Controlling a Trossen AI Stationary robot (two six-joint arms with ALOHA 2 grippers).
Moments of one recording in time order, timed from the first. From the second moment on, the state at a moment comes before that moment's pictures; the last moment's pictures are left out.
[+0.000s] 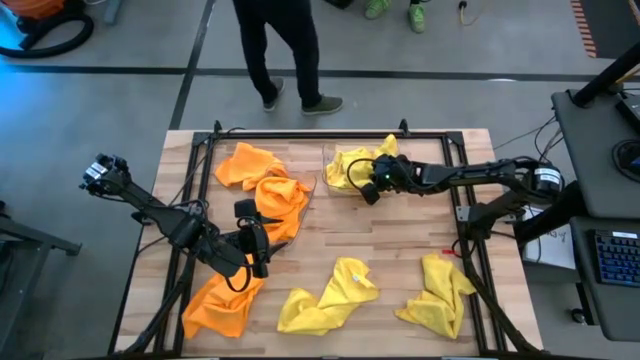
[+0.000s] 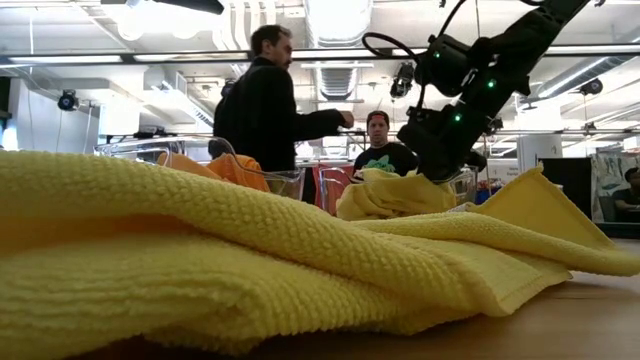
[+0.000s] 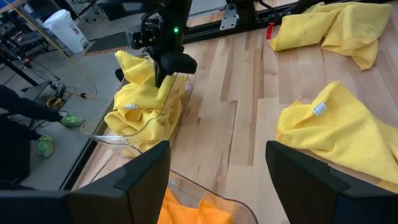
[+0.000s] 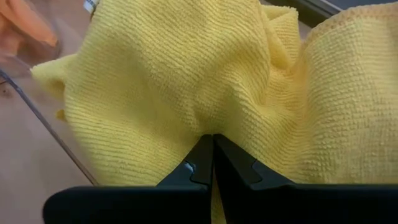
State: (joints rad) left arm -0.57 1.22 1.01 -0.48 -0.83 -0.22; right arm -0.35 1.46 0.71 -0.11 0.27 0.38
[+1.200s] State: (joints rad) left arm -0.57 1.22 1.01 -0.48 -0.83 -0.22; right arm -0.51 1.33 0.96 -0.53 0.35 0.40
